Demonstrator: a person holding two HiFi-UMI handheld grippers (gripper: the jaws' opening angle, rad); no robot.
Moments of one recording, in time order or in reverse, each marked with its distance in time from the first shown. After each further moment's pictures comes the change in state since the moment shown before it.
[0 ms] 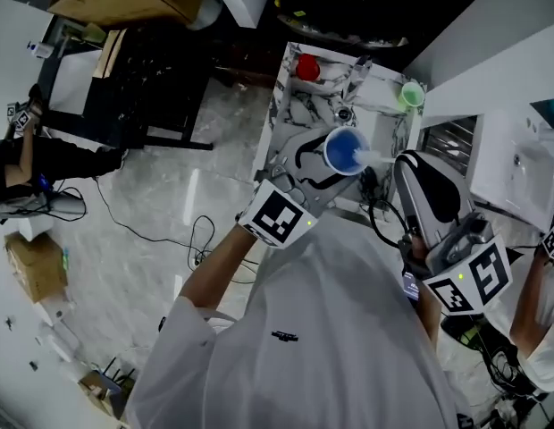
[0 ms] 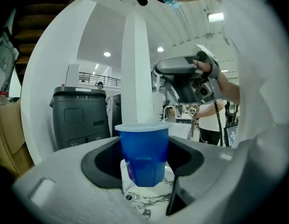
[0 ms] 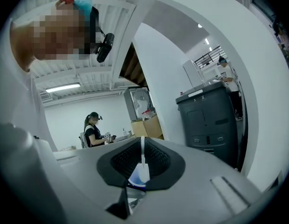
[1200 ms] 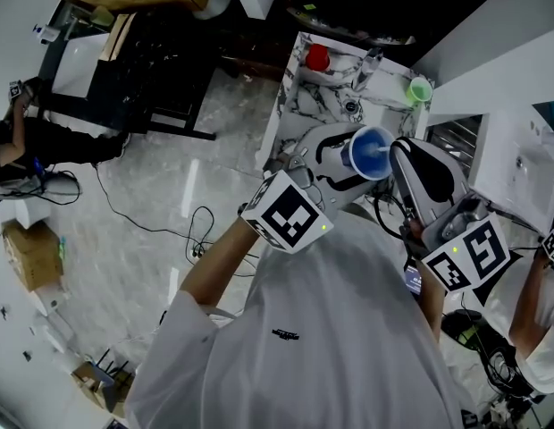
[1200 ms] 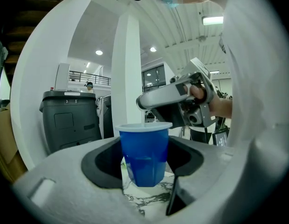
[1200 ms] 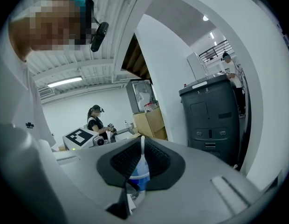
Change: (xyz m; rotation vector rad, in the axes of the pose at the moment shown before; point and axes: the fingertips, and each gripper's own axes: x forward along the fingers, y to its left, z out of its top) left arm -0.012 -0.029 0.036 0.020 0.008 -0.099; right arm 0.013 0.010 -0.034 -0.017 0.094 0.027
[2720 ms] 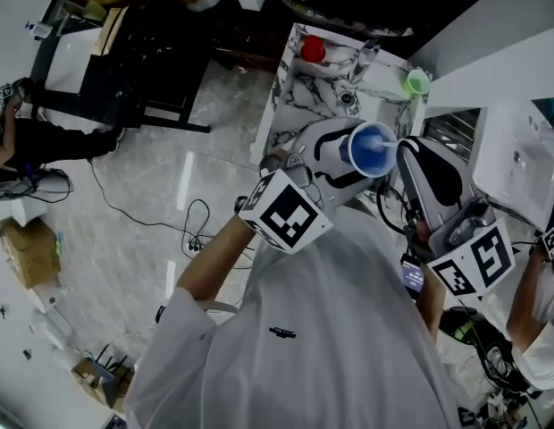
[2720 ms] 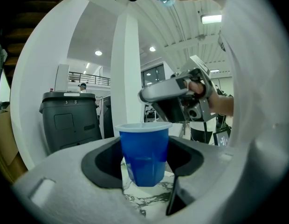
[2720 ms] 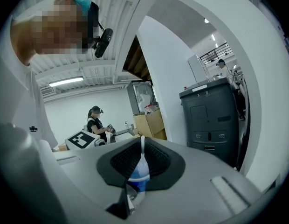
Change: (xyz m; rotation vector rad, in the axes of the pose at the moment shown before) left arm 0.003 -0.003 -0.002 0.019 0.003 0.007; right arm -0.011 0.000 0.007 -0.025 -0.015 -0.001
